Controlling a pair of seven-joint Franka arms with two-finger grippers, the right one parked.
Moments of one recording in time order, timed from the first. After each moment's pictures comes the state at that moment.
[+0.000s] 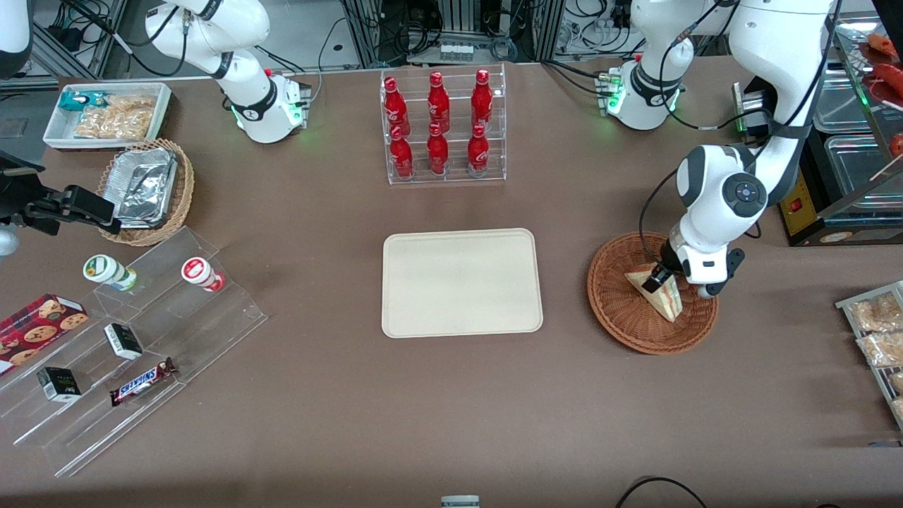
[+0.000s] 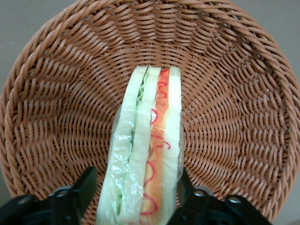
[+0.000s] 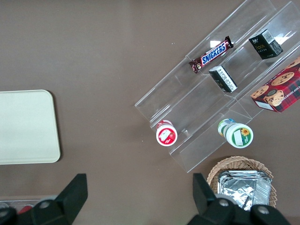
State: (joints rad) arm -0.07 0.21 -0.06 -2.35 -0.03 2.61 -0.93
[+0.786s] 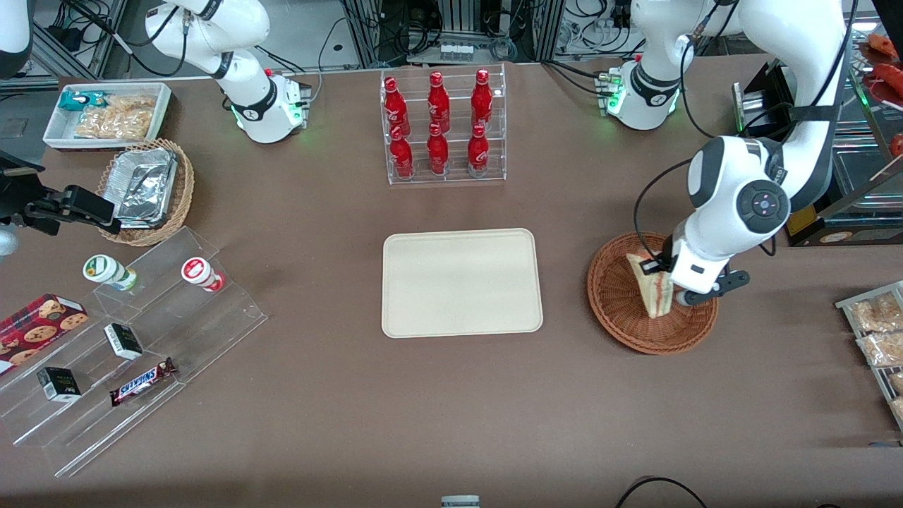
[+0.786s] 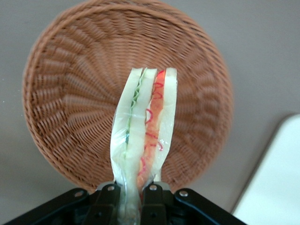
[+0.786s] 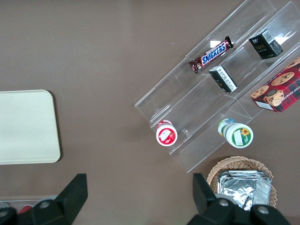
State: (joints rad) arm -0.16 0.19 -0.07 -2.03 -0.03 2.08 -0.50
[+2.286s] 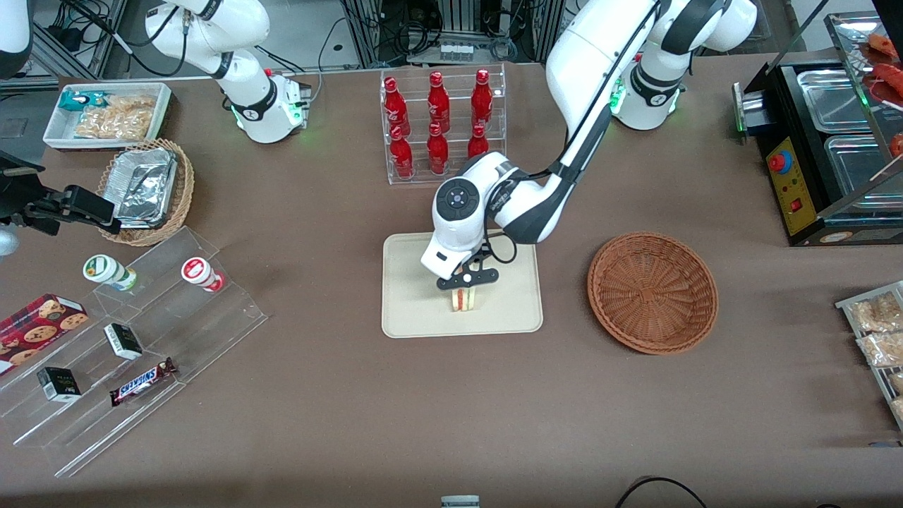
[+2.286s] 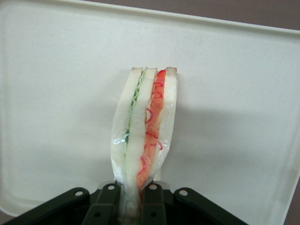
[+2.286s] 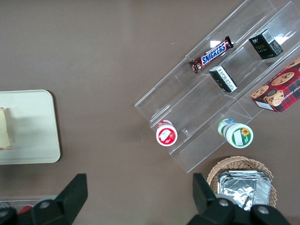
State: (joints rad) arm -0.74 0.72 -0.07 -1.50 0.01 2.19 -0.97
